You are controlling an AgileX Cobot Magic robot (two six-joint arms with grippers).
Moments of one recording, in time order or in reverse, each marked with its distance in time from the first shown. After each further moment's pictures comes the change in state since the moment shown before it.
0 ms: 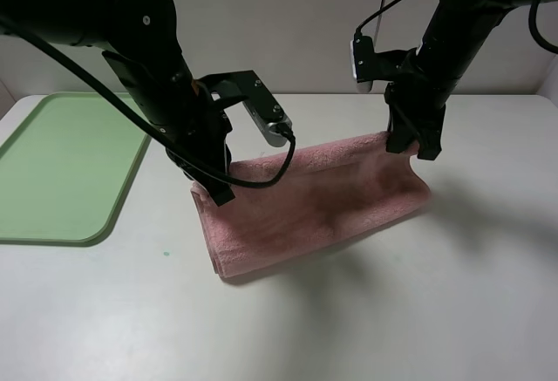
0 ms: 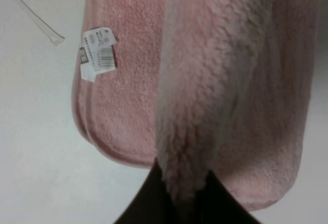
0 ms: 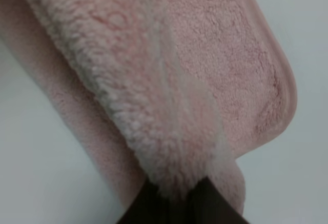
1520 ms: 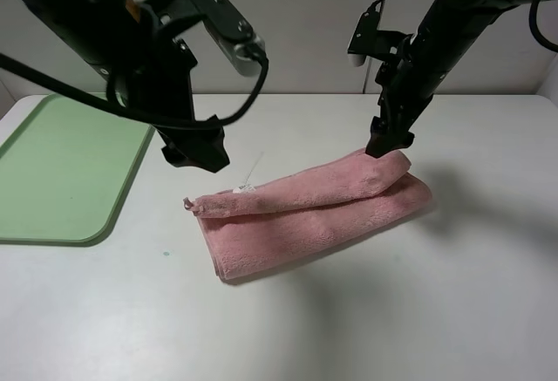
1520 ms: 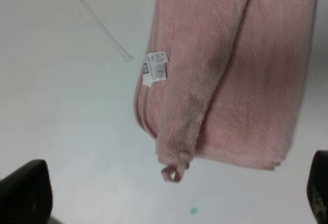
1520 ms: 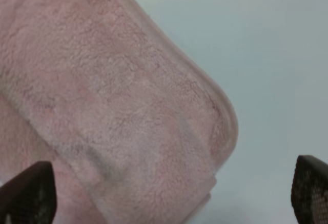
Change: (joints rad) left arm 0.003 -0.282 0.001 0.057 0.076 -0.095; right arm 0.000 0.000 -0.006 0.040 -0.144 0.250
